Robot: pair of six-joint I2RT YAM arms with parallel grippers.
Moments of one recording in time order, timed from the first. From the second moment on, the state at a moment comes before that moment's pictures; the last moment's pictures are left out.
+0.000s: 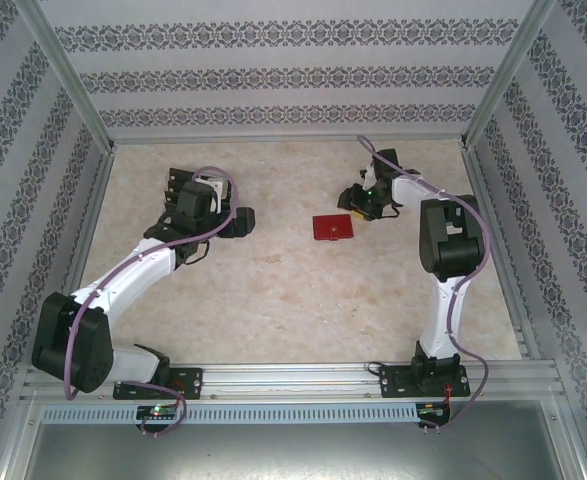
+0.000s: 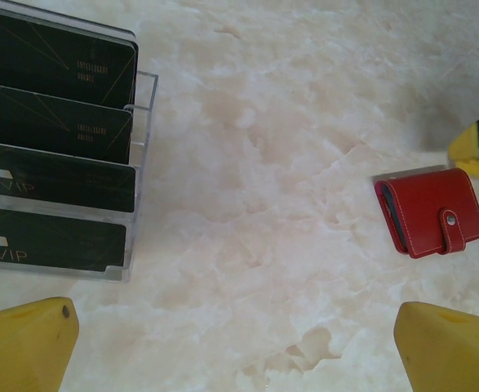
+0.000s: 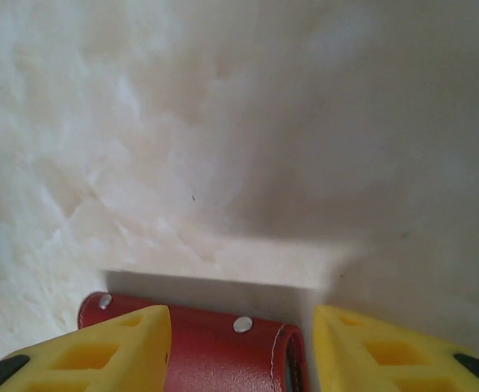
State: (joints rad) left arm -0.35 1.35 0.92 -0.26 0.05 -0.34; right arm 0.12 2.11 1.48 -0.55 -0.48 0.44
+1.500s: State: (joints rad) left arm -0.22 1.12 0.92 -0.40 -0.27 -0.48; right arm 0.73 1.94 1.51 -0.88 -0.45 0.16
